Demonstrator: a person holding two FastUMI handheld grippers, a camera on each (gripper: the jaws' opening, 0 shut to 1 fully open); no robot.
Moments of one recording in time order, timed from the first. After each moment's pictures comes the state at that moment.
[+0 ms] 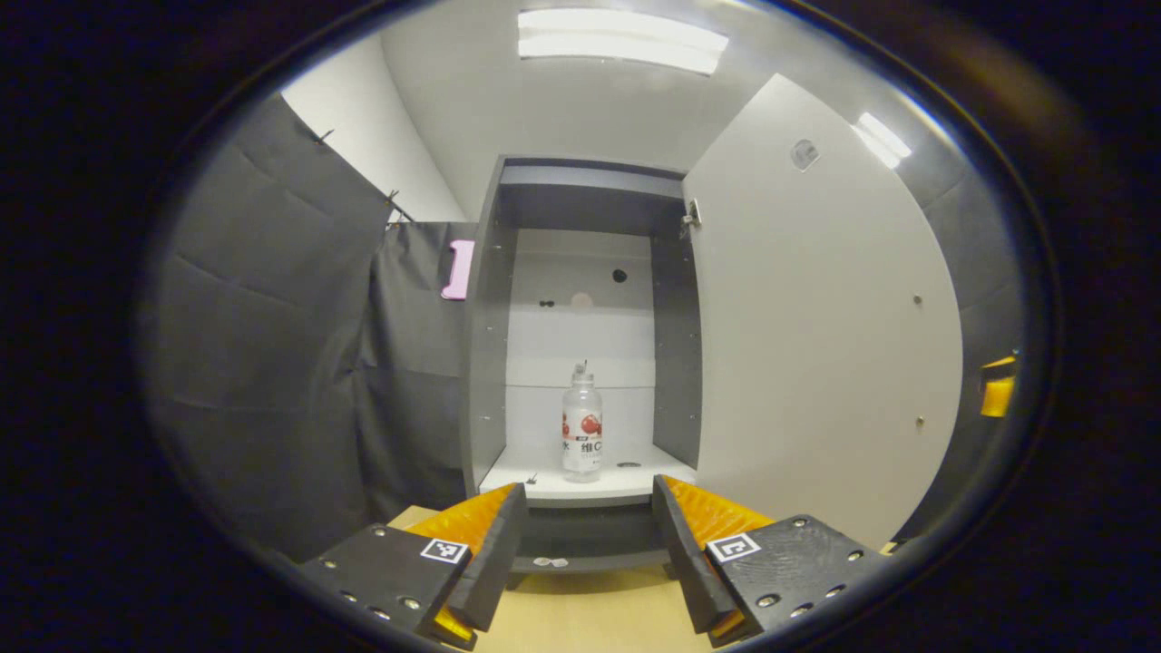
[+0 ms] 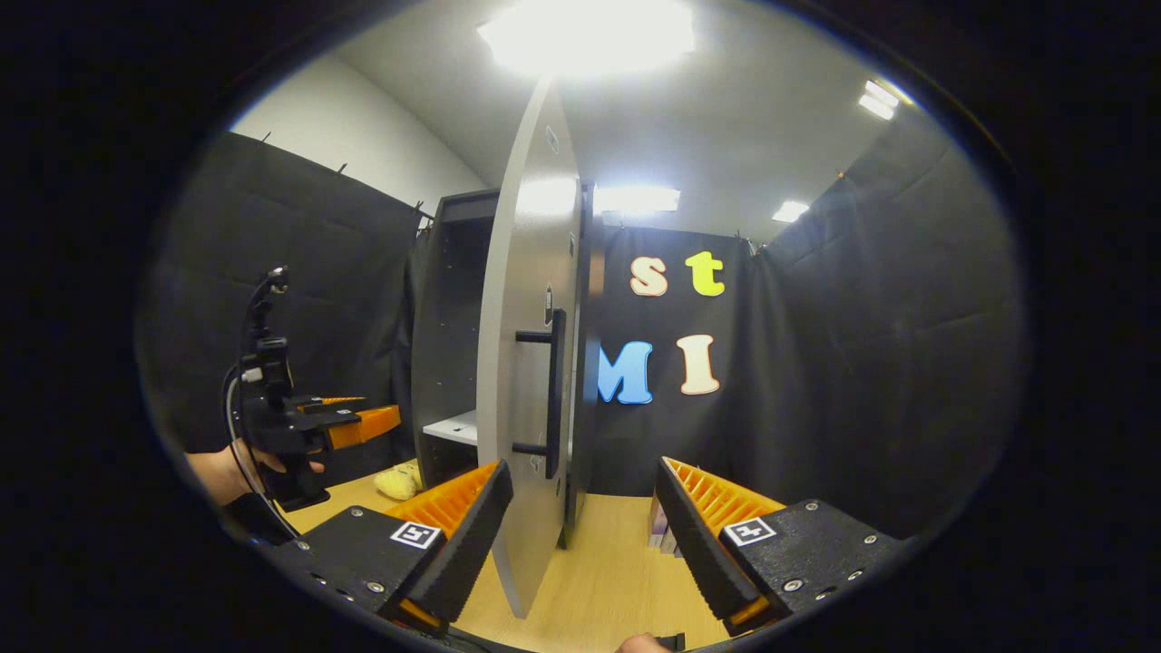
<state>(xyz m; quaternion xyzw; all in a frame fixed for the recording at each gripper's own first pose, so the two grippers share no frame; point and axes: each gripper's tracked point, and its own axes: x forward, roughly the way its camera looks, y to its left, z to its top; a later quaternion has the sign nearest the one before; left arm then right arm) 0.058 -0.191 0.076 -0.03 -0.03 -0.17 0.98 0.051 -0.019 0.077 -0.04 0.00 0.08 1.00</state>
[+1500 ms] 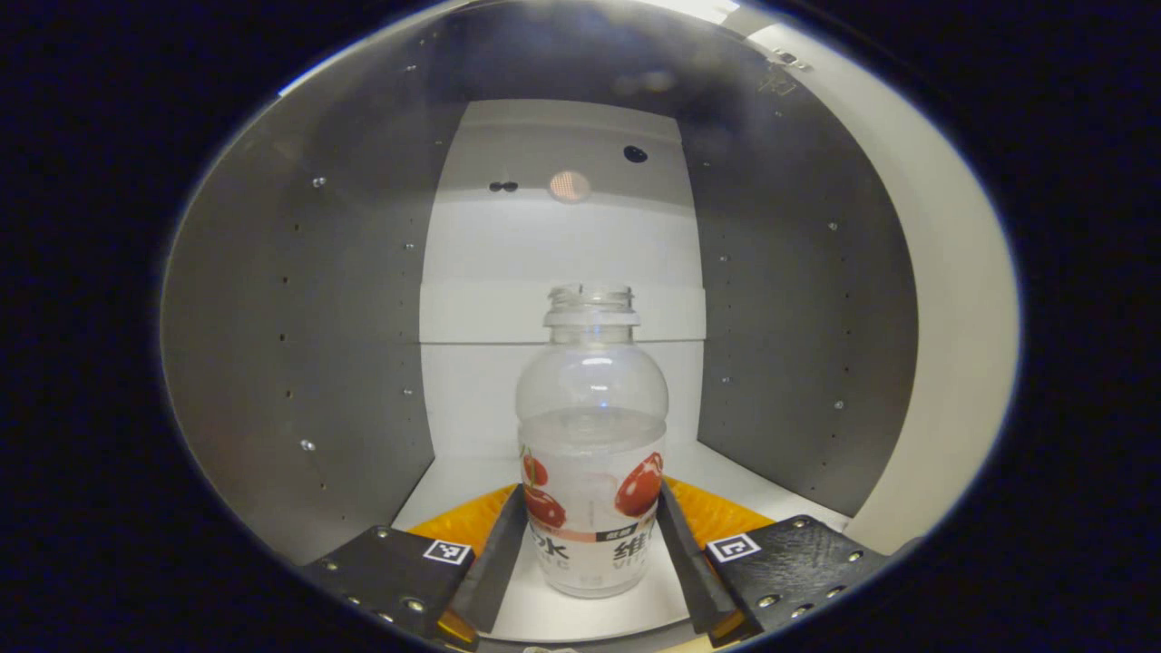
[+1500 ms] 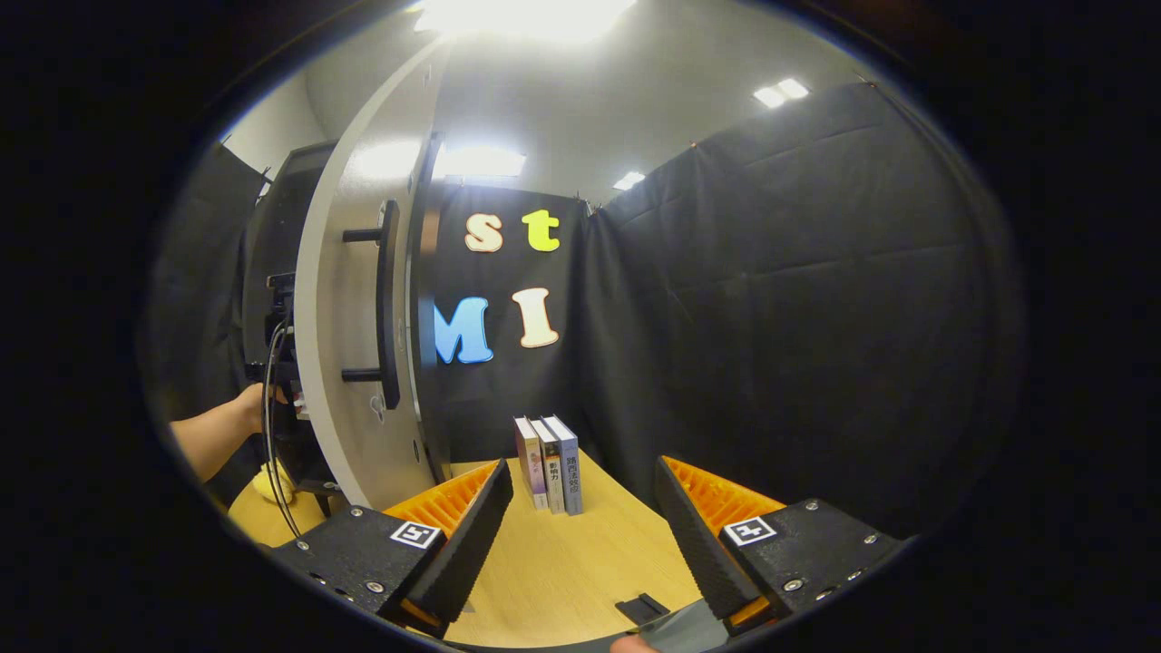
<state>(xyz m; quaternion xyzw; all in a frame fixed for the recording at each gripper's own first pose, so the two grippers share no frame) 0.380 -0.286 -0.020 -0.02 0.06 -0.21 0.98 0.063 -0.087 0.021 -0.02 0.05 -0.19 0.98</state>
